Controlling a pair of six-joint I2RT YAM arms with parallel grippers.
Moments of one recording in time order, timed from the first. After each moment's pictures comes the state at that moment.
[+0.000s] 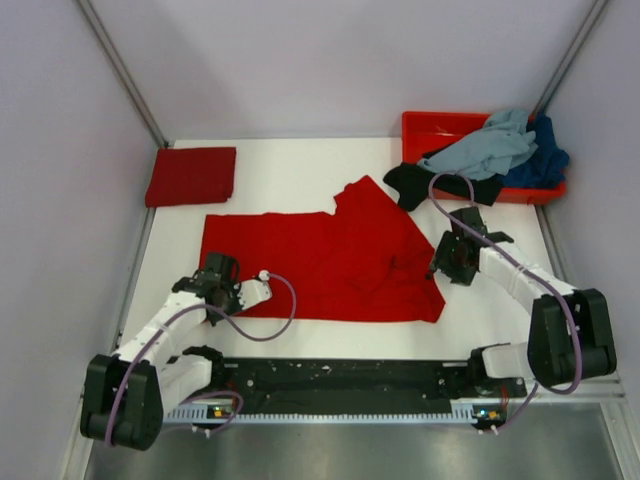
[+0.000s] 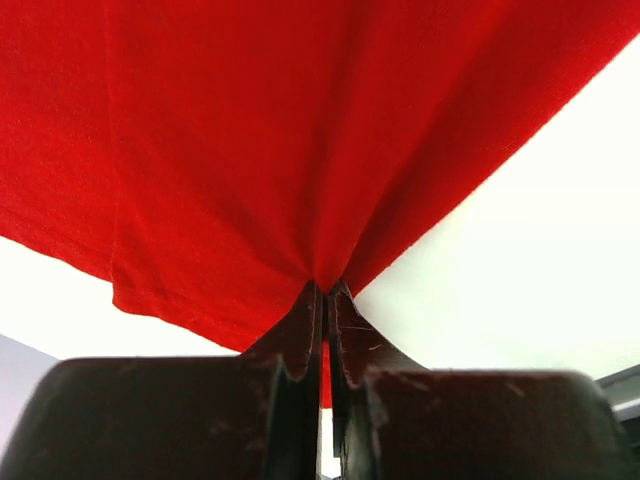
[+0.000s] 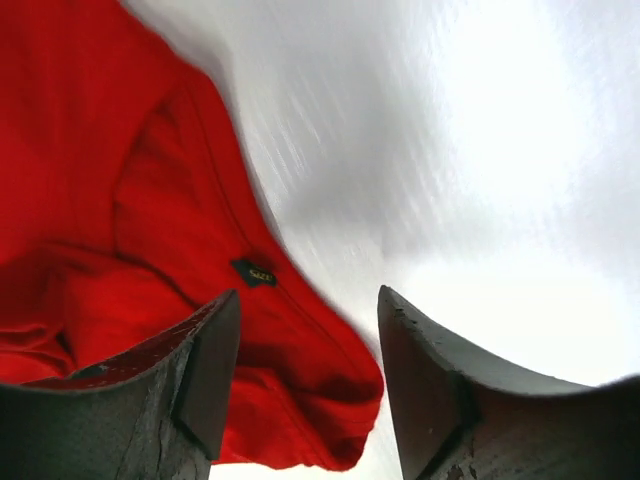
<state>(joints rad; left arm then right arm) -0.19 1.03 0.46 -0.70 -0.06 0.98 0.18 1.33 0.71 -0.56 0.07 0.64</state>
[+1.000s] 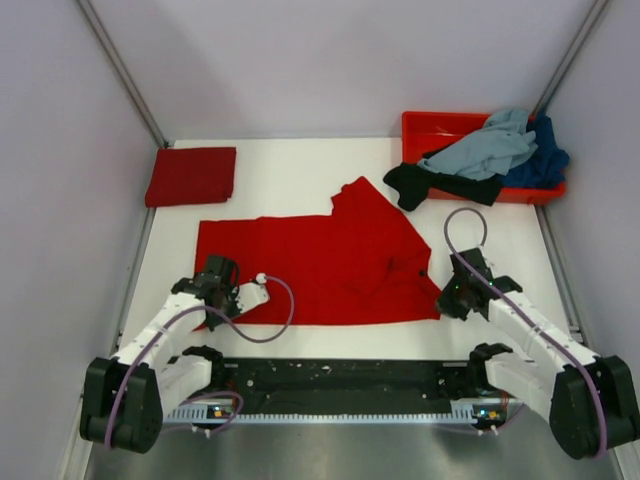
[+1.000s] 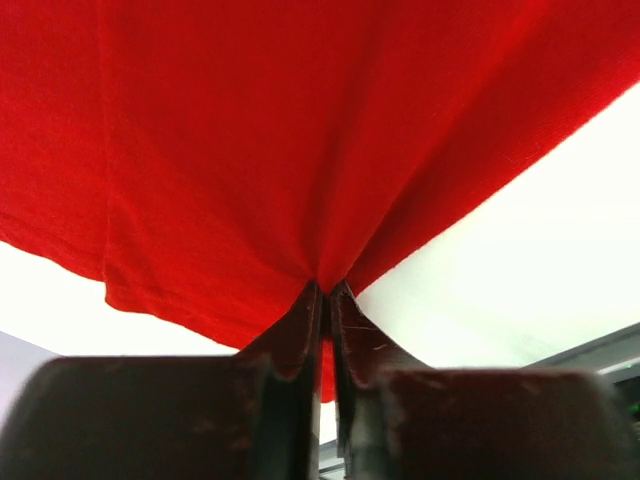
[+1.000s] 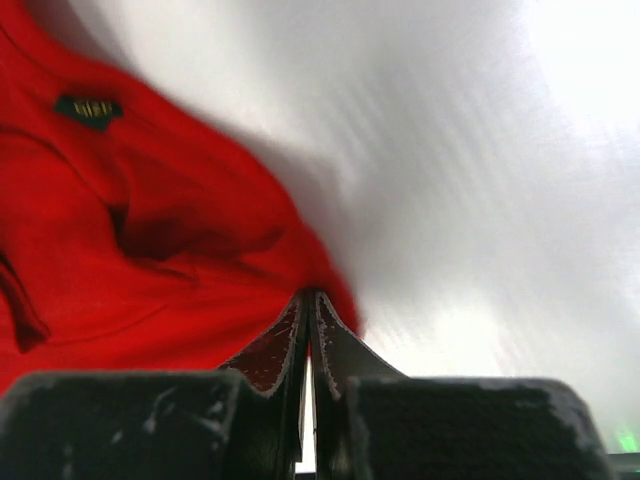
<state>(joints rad) -0.19 1.00 0.45 -0.77 -0.09 0.92 0.28 1.00 0.44 -0.61 0.03 0.89</state>
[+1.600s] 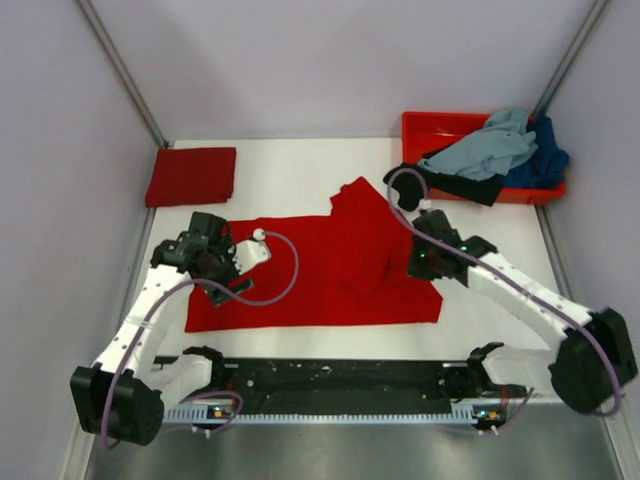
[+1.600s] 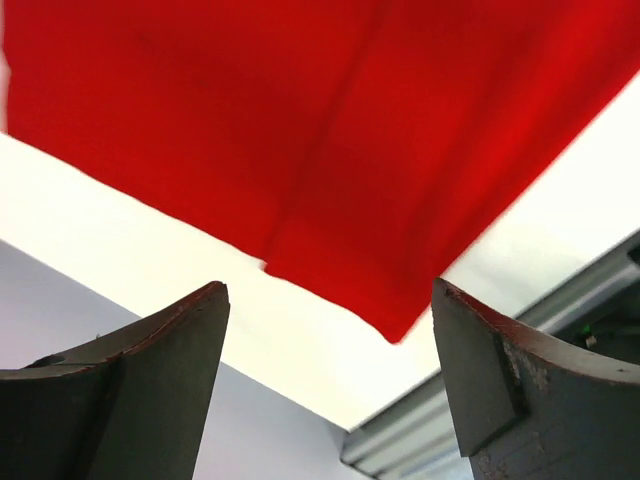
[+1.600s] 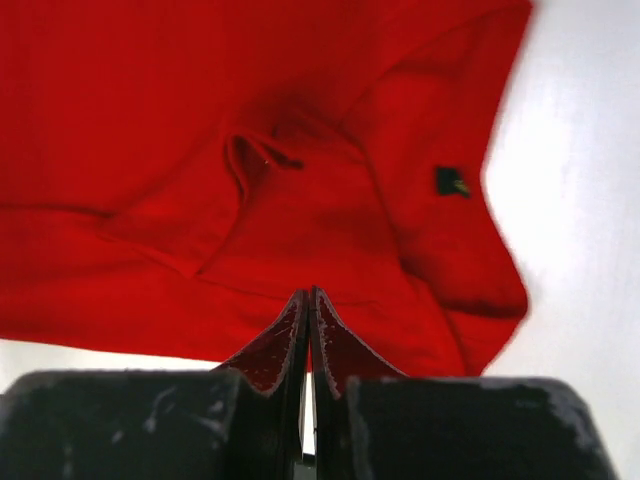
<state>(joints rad) -0.19 1.04 0.84 -1.05 0.02 0.91 0.51 1.14 0.82 -0.65 0.12 0.64</state>
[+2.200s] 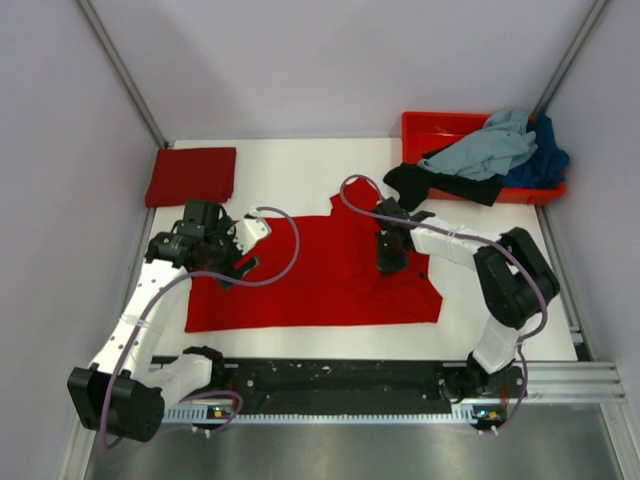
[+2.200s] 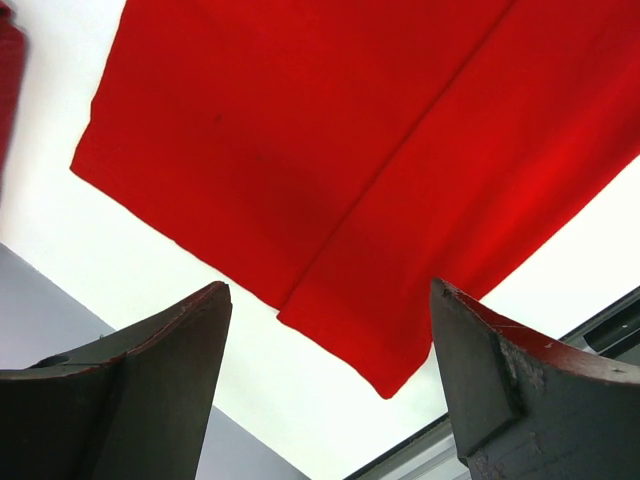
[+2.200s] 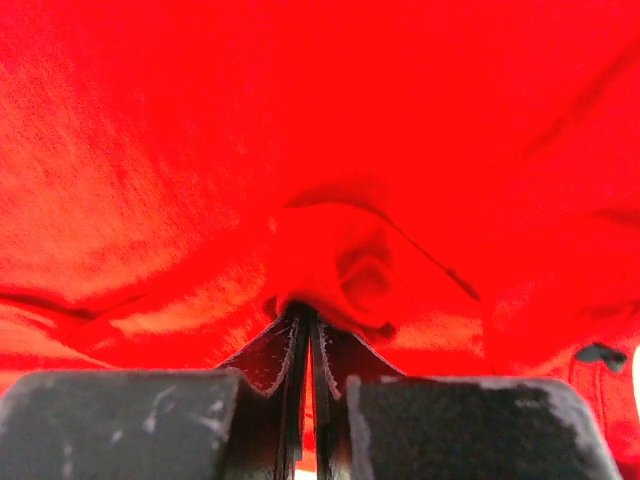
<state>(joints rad) -0.19 1.07 1.01 -0.98 0.15 0.74 0.59 1.72 1.05 -0.58 0.02 0.57</state>
